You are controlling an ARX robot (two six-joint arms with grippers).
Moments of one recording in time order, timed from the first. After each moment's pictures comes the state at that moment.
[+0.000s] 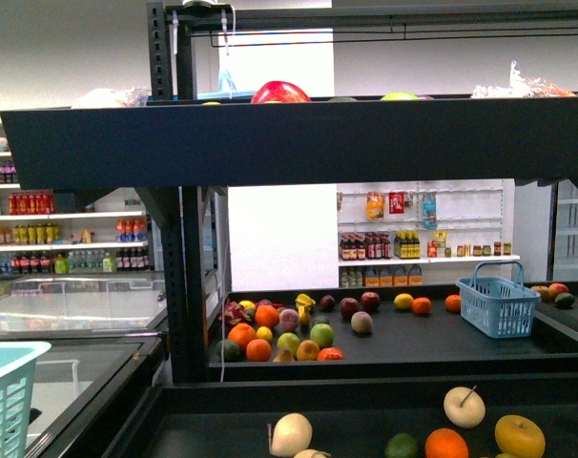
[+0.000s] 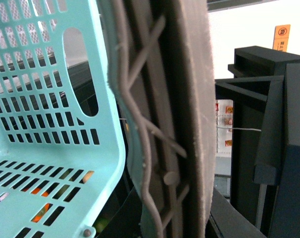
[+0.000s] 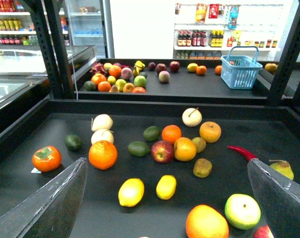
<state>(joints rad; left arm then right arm) 0.47 1.80 1.24 0.36 0.46 -1.27 0.00 0.00 0.02 0.00 0.00 0.00</state>
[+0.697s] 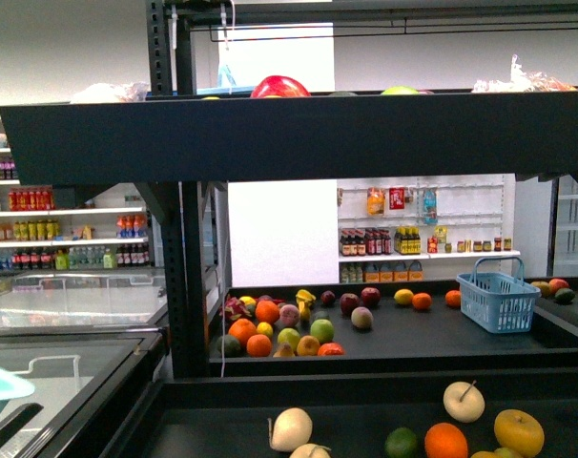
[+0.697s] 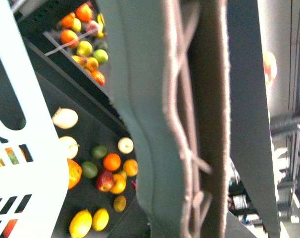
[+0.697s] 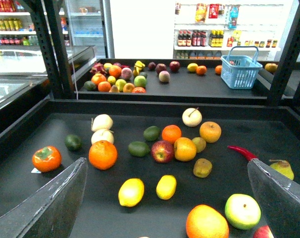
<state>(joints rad) 0.32 1.47 1.12 0.24 0.78 -0.95 0.00 0.00 0.02 0.00 0.00 0.00</state>
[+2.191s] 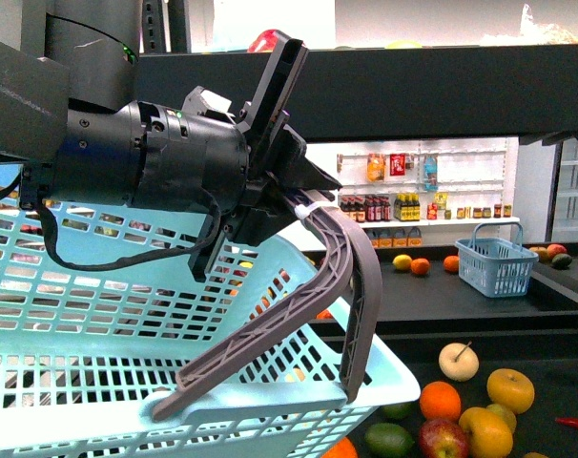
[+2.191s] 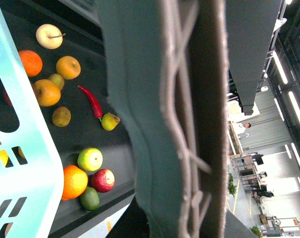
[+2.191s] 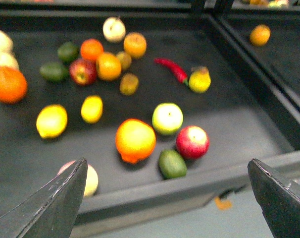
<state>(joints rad) -0.39 1.73 1.28 0.29 0.57 -0.91 0.07 0.29 0.09 -0.19 0.41 0.02</state>
